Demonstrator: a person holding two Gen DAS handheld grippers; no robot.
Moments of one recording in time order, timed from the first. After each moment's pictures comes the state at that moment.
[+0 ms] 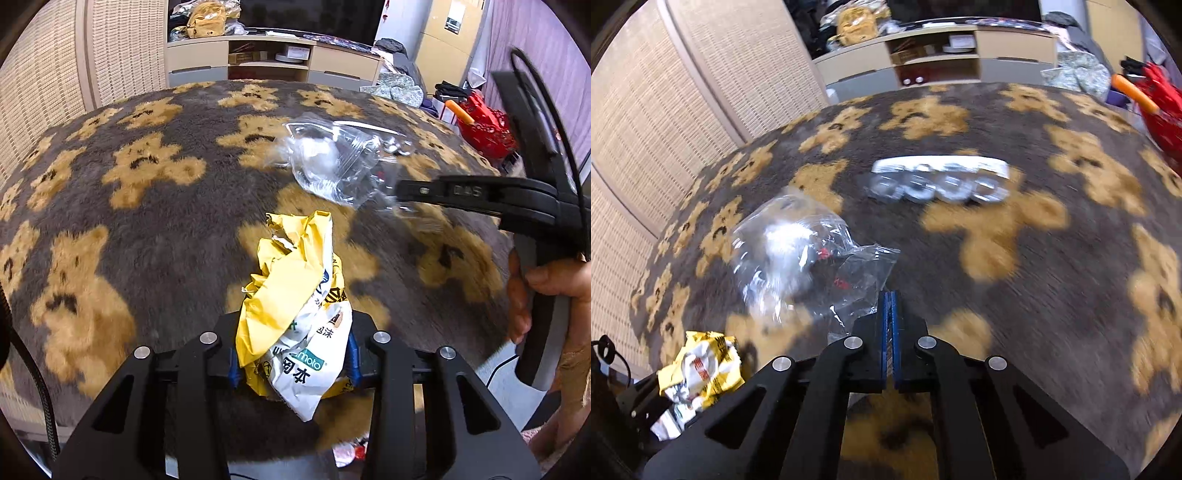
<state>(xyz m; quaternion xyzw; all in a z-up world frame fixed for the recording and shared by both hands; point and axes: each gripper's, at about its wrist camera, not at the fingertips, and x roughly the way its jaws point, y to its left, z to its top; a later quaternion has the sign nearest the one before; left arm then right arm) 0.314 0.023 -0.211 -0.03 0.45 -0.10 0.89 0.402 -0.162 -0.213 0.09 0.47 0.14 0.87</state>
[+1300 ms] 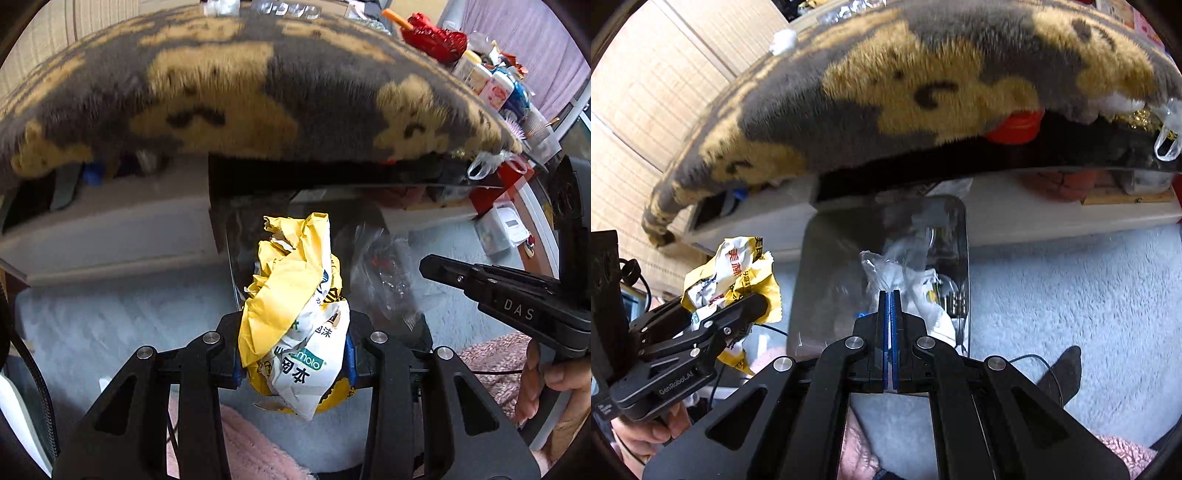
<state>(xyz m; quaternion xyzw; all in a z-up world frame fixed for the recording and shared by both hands) 0.133 -0.046 -0.297 -0.03 0.53 -0.15 0.84 0.144 -0.227 -0.310 0.13 0.55 0.13 0.81</state>
